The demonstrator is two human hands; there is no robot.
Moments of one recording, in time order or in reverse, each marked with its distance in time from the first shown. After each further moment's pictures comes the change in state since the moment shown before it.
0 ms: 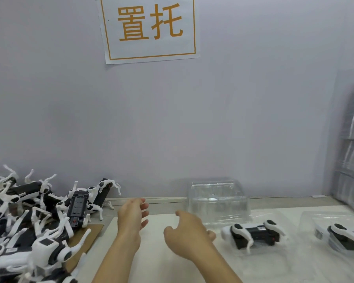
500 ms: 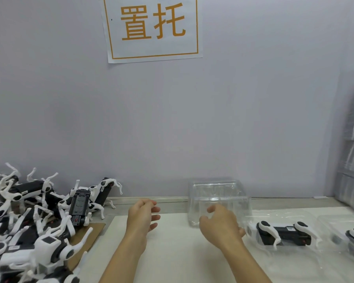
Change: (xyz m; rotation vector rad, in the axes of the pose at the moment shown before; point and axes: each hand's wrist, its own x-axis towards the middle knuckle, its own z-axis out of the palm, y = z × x) left_hand -0.005 -0.010 0.005 0.135 -0.114 0.016; right_hand 0.026 0.049 -0.027 0.115 0.247 0.202
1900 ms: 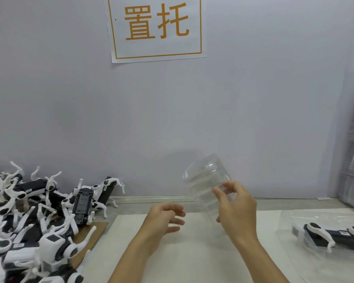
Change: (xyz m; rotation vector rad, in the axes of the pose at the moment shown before) left_hand -0.018 0.001 0.010 0.141 -0.424 0.034; right_hand 0.016 0.009 -0.017 0.595 0.414 -0.449
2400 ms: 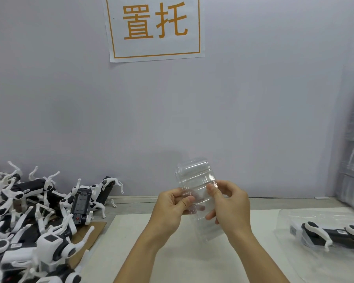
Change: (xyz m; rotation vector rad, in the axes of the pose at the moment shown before) left_hand 0.000 0.018 0.029 -0.038 -0.104 0.352; right_hand -0.001 -0.014 0.004 0.206 -0.080 0.178
